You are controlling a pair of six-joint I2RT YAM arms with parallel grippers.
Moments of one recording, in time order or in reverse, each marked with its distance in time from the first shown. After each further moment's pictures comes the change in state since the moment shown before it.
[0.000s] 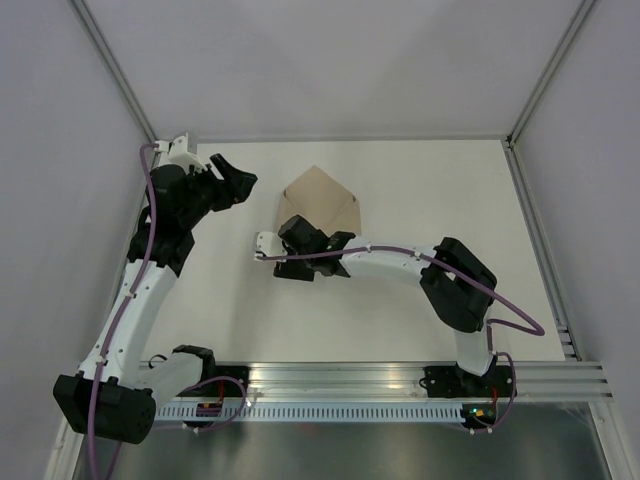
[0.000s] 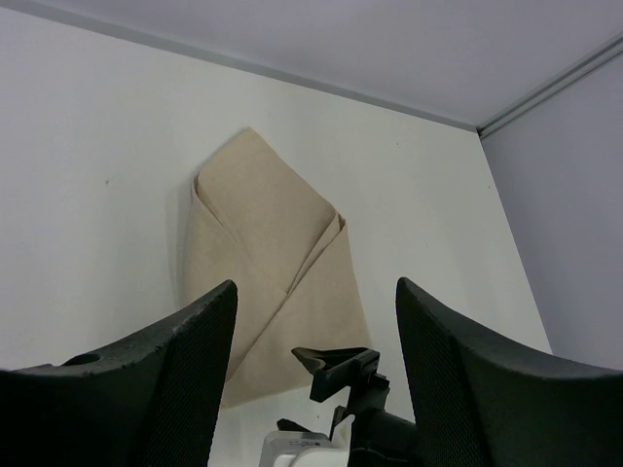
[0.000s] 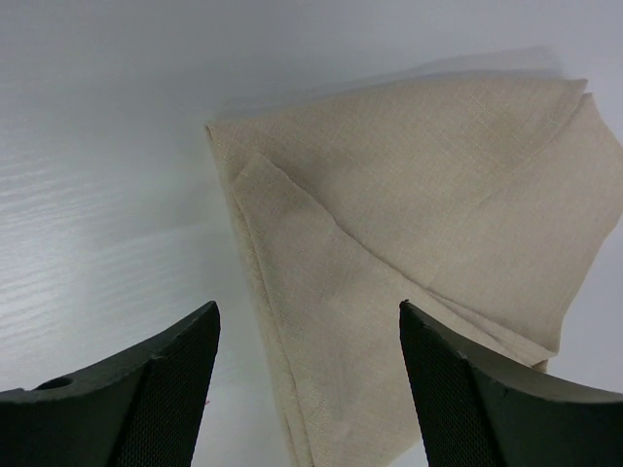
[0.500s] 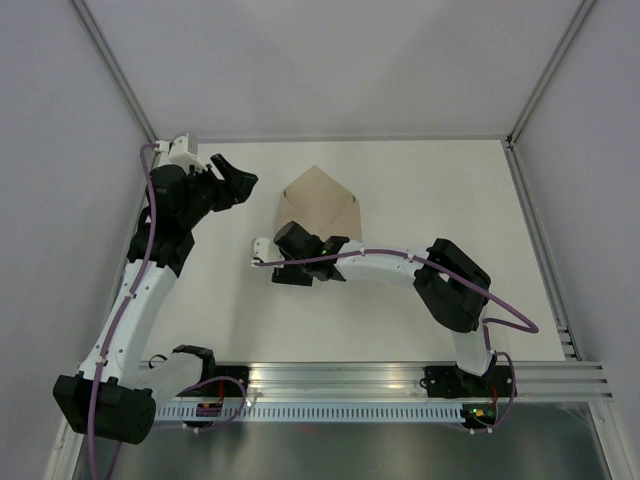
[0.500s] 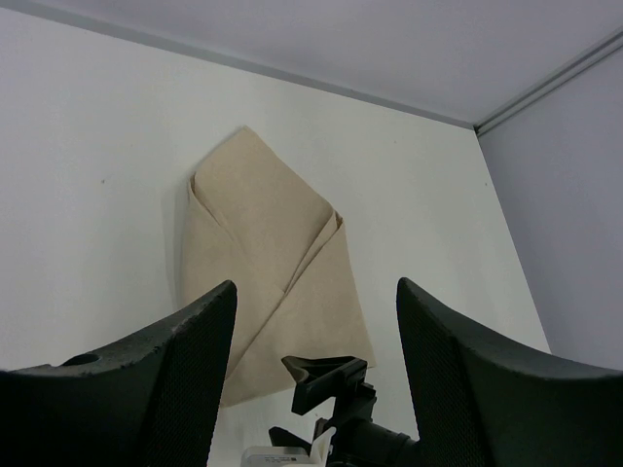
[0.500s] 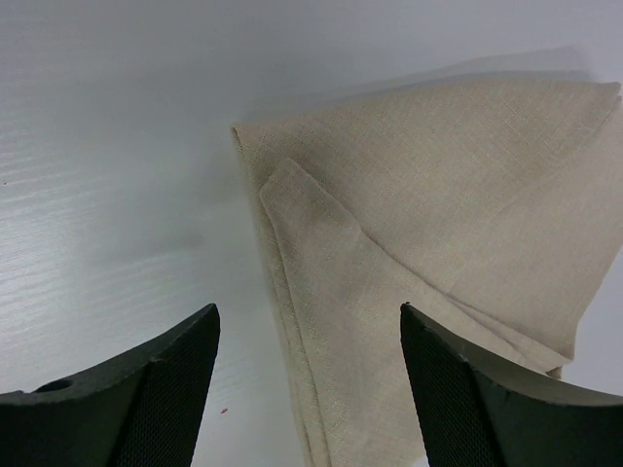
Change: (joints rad) left arm 0.000 -0.001 0.000 -0.002 0.009 0.000; right arm 0.031 0.033 0.014 -0.013 0.026 0.011
